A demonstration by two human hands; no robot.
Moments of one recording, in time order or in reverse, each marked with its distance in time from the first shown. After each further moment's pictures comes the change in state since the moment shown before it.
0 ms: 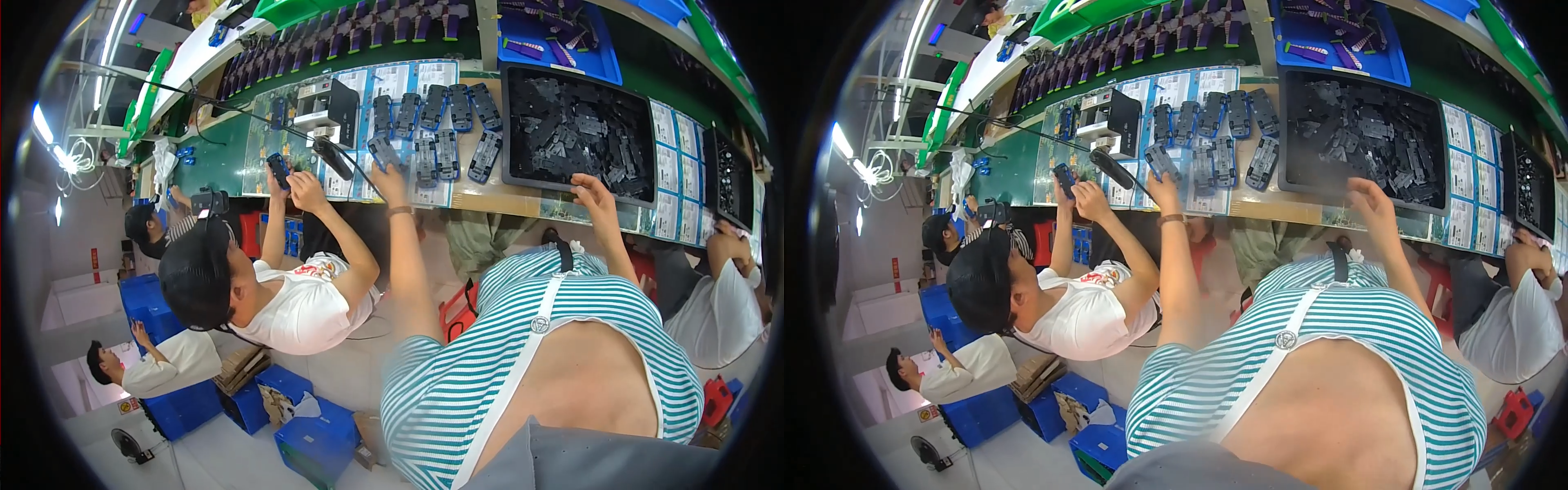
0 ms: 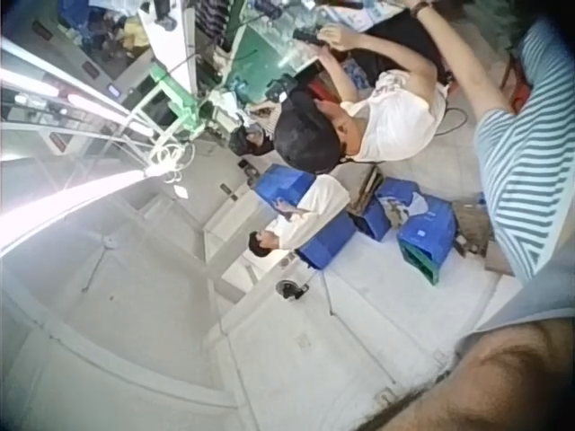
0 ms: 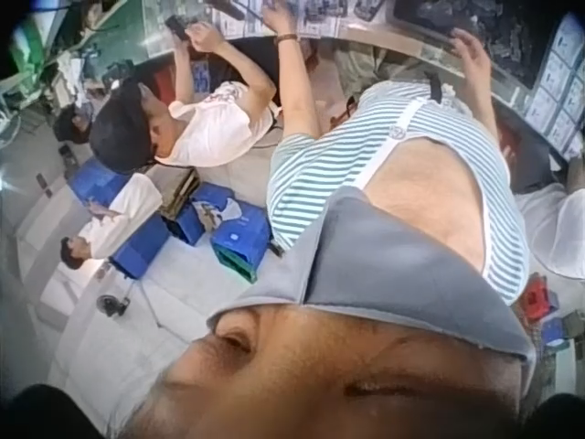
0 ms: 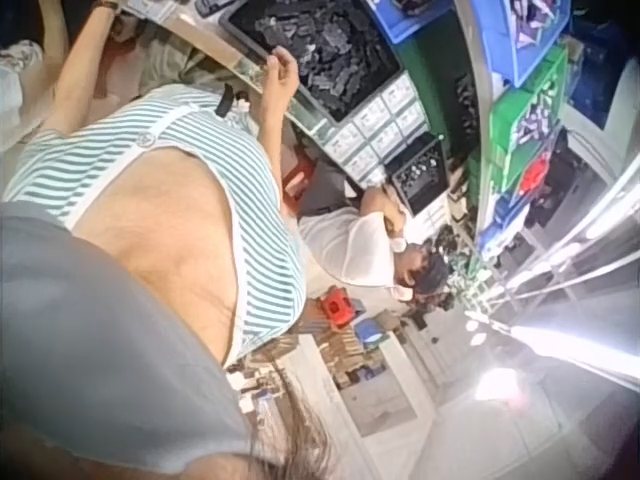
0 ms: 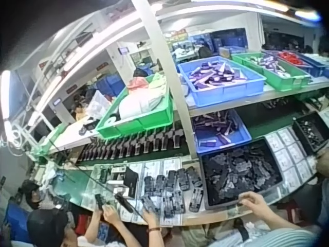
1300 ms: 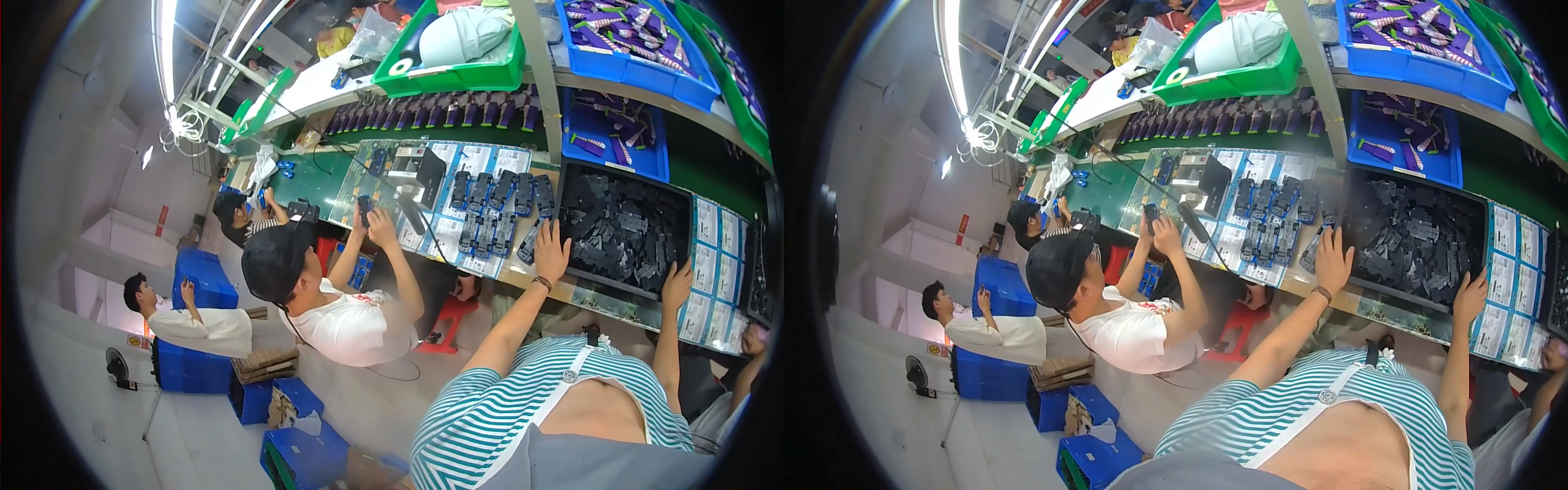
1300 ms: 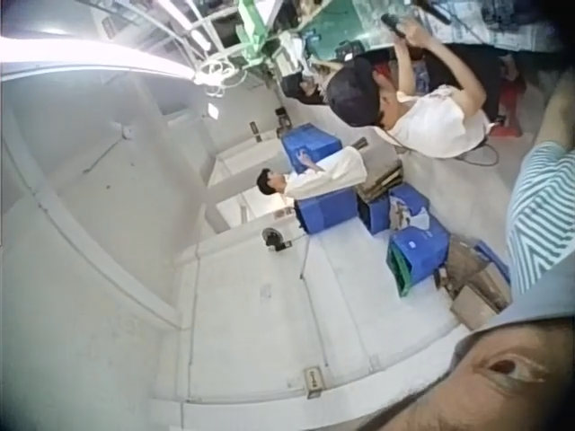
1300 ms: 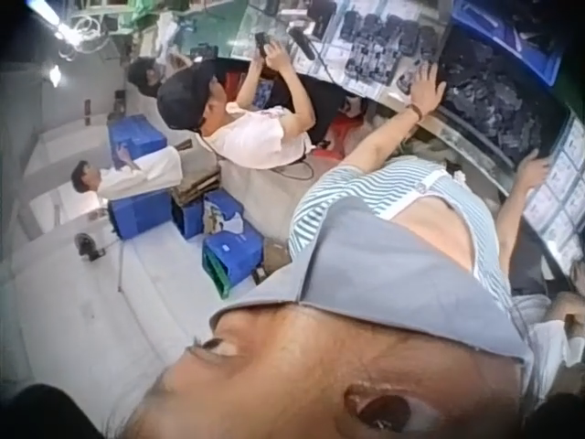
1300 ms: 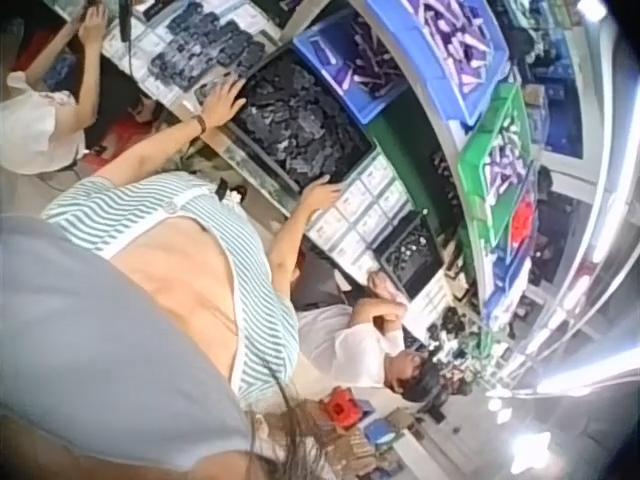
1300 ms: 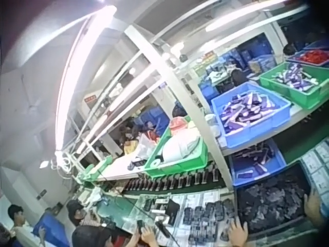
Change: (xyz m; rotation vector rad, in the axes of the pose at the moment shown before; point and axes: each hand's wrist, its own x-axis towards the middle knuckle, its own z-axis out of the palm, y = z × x) left_hand -0.158 0.140 0.149 0.530 -0.166 0.552; right_hand 0.113 0.143 -0.193 -1.267 0.877 -0.224
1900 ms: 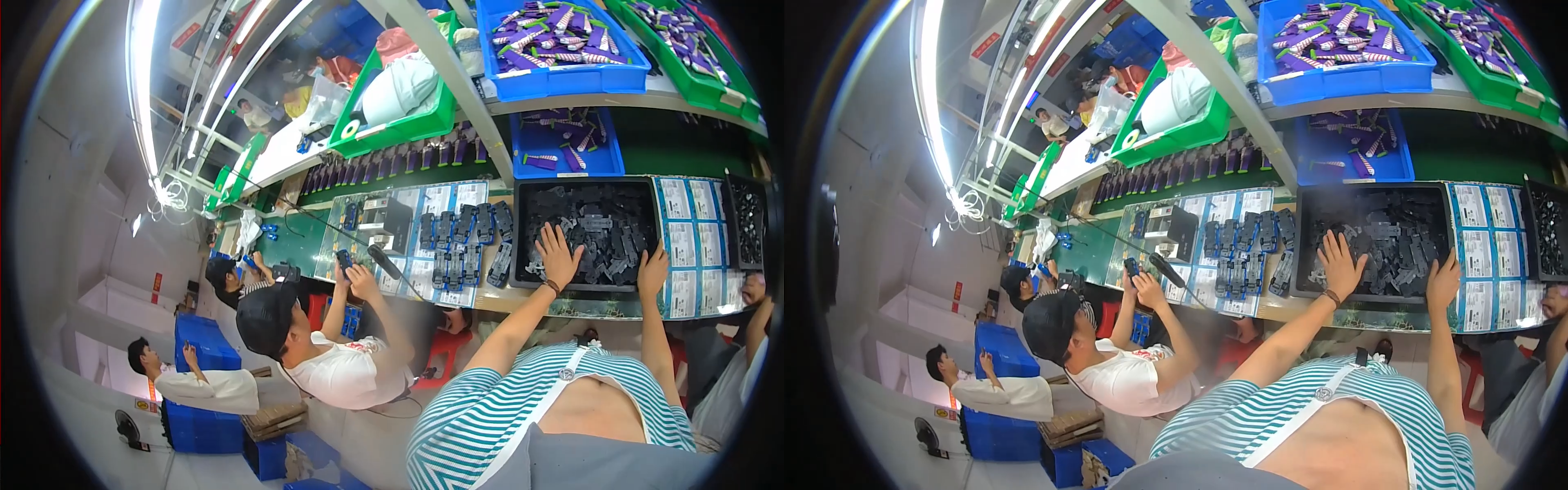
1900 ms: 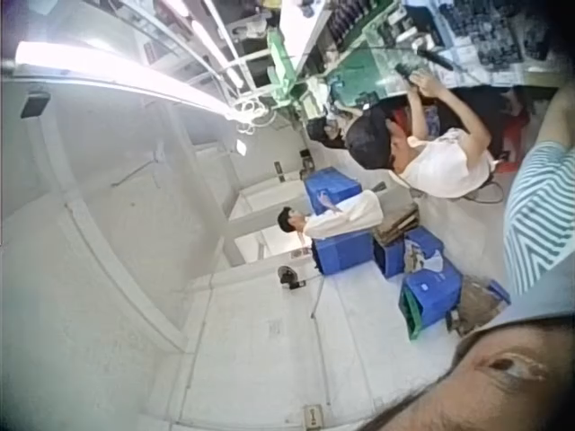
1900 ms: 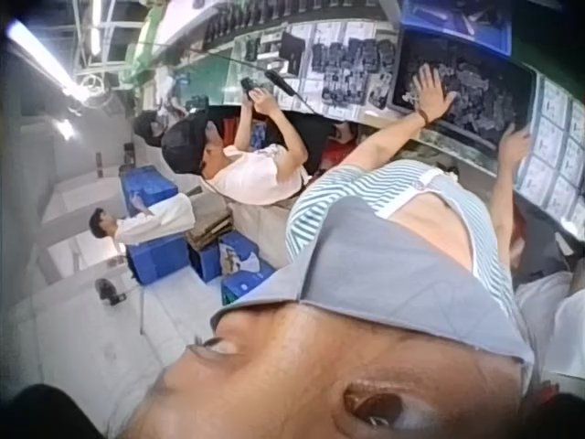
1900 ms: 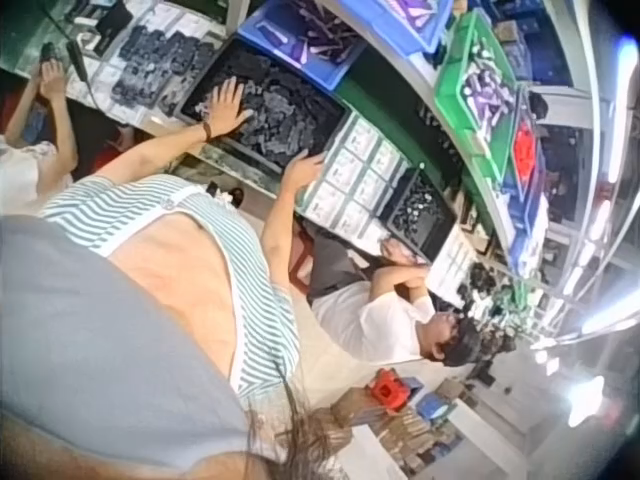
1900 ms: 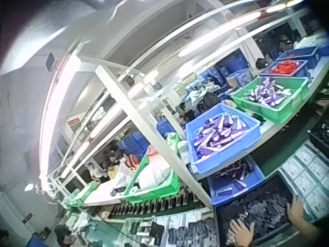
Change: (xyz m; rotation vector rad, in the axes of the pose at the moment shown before) left_hand 0.015 0.105 0.061 0.028 -0.102 0.151; right_hand 0.000 -0.009 -0.032 0.113 -0.066 0.123
